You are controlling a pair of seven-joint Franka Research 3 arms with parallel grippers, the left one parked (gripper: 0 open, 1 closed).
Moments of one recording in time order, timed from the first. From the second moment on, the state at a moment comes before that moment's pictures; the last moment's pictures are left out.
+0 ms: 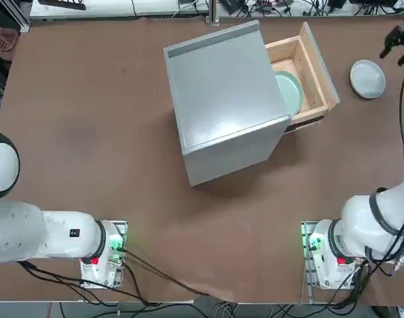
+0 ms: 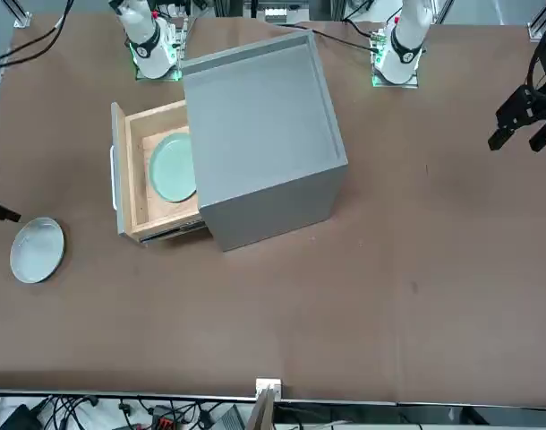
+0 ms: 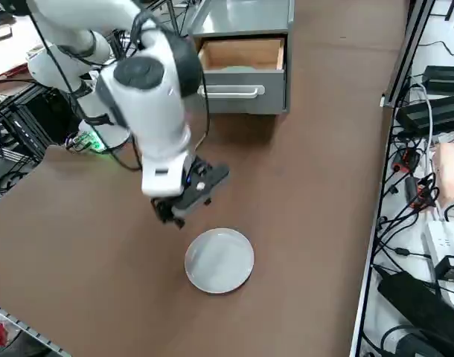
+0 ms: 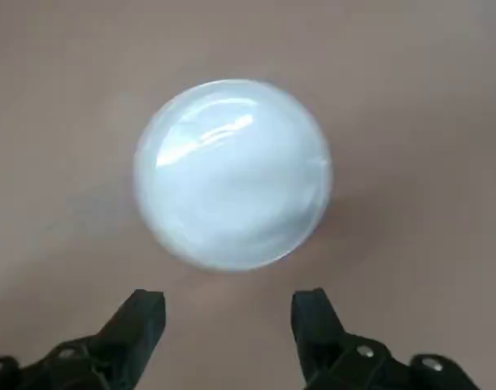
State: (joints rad) arm -0.47 0.49 -0.07 -1.60 0.05 2.08 -0.11
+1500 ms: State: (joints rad) arm -0.58 0.76 -0.06 -1.60 0.14 2.41 -0.09
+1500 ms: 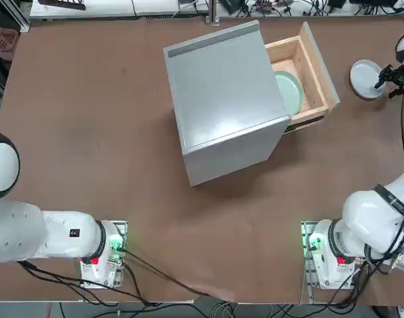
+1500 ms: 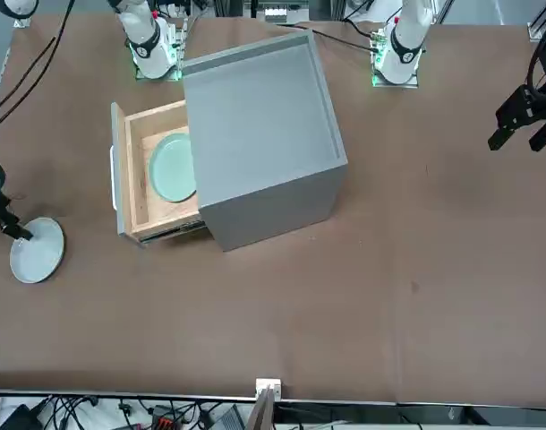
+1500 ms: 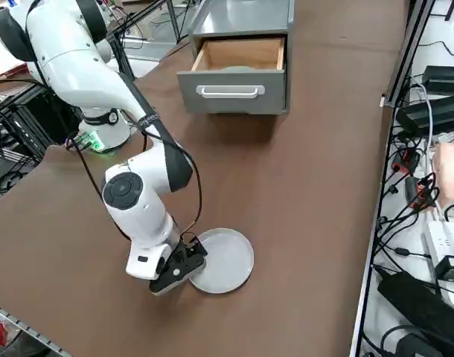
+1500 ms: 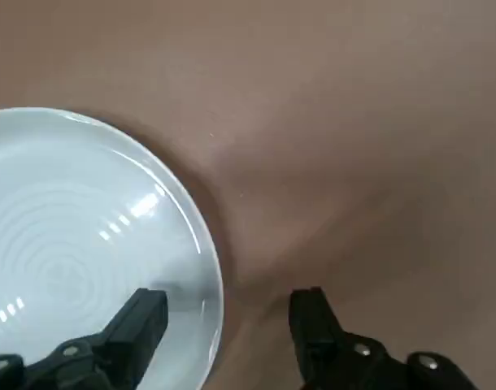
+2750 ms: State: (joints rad) arm -0.65 0.71 0.03 -1.46 0.16 2.06 -0.17
